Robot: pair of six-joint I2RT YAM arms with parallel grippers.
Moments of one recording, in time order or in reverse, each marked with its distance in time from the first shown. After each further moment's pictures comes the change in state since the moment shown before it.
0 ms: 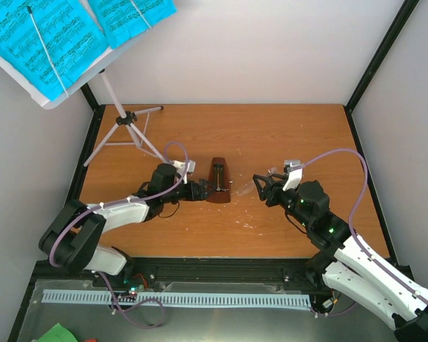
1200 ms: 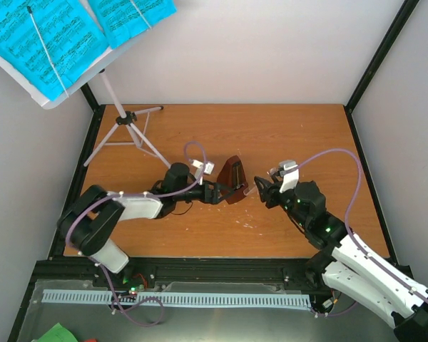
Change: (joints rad) left arm -0.109 0.230 0.078 0.241 0.164 0.007; right arm 0.000 0.013 -0.027 0.007 0.074 -0.226
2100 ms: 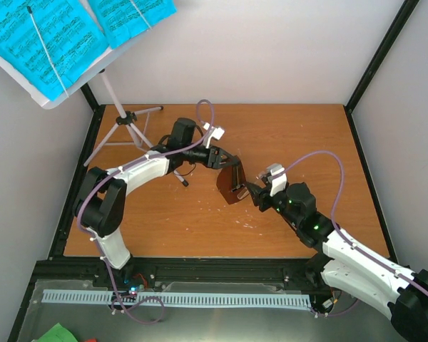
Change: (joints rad) left arm 0.140 0.136 0.594 -0.610 0.280 0.312; right arm 0.005 0.135 -0.095 0.238 -0.095 -0.140
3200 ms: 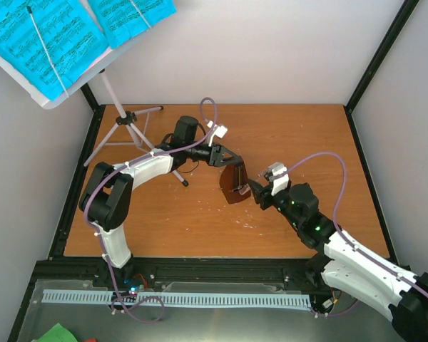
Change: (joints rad) left arm 0.002 0.072 0.047 0.082 0.101 -0.005; right arm 0.001 -0.043 -0.003 0.000 0.035 -0.070
